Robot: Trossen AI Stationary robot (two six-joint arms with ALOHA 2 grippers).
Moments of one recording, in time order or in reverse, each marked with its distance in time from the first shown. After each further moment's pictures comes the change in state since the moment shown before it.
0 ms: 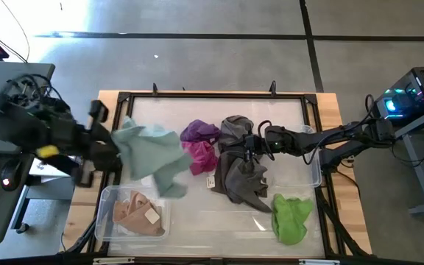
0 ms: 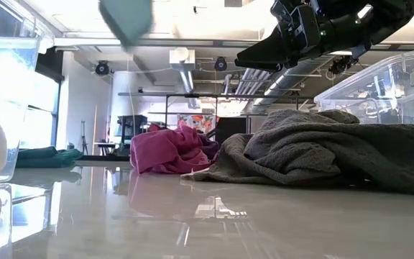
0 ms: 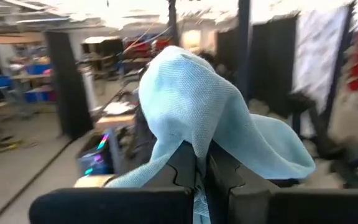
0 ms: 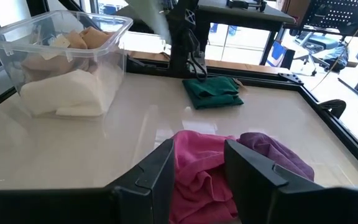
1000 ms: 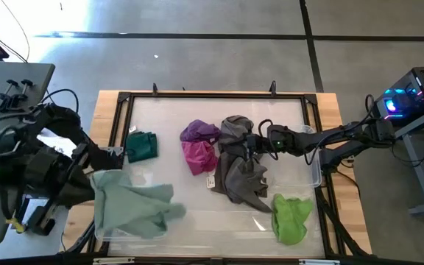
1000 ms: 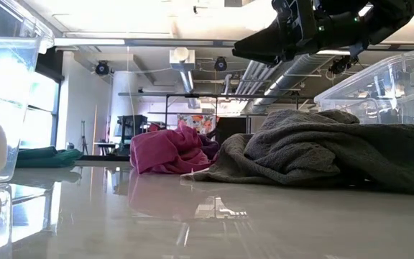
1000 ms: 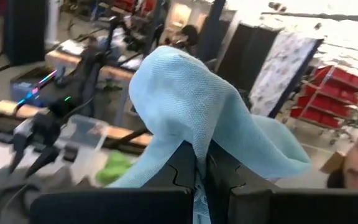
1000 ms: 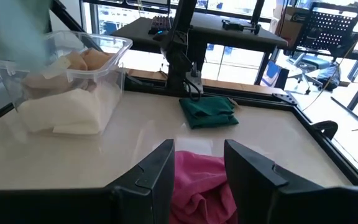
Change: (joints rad) left arm -0.406 0.191 0.170 -0.233 -0.327 -0.631; right arm 0.000 0.000 0.000 0.076 0.000 -0.019
